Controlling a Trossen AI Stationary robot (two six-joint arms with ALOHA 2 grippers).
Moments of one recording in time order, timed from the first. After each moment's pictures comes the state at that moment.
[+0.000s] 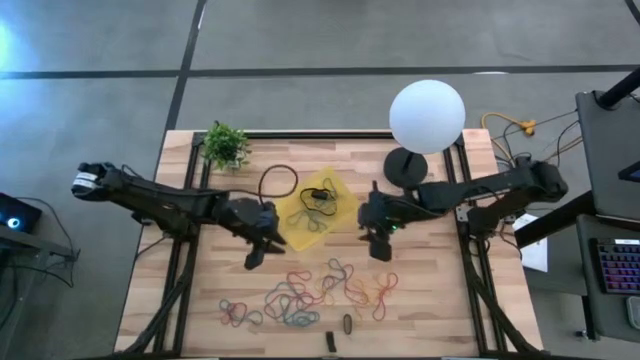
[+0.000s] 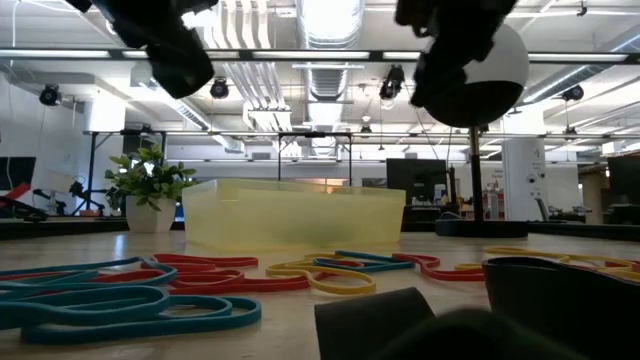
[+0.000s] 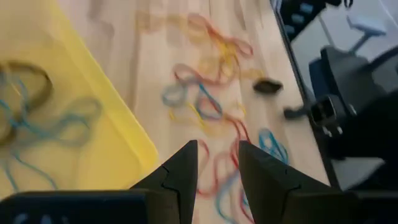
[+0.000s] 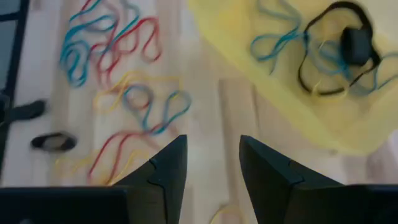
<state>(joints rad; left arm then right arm) -0.18 1.11 0.79 -0.32 0.14 -0.34 0.12 1.42 1.07 -0.59 -0.03 0.28</state>
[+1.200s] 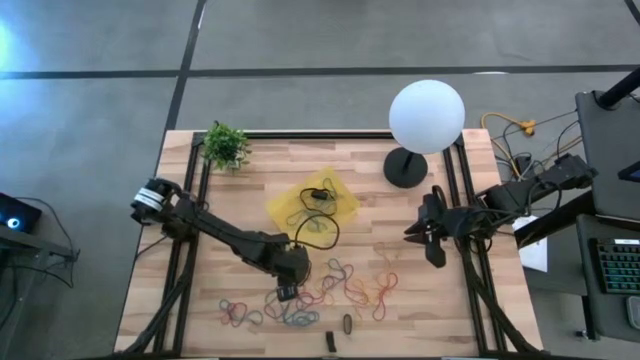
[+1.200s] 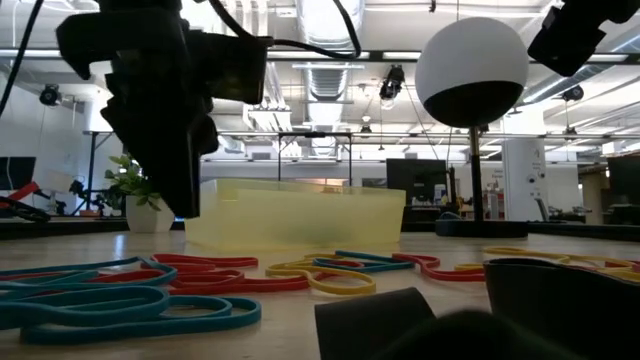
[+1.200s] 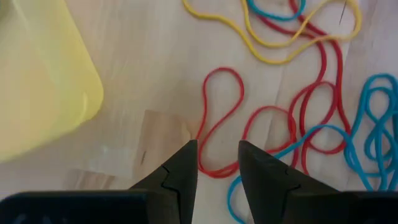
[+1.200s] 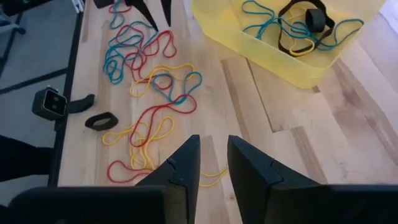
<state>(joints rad) -0.38 1.74 1.12 -0.57 -0.06 -0.62 0.42 0.83 0.77 -0.70 0.24 0.61</state>
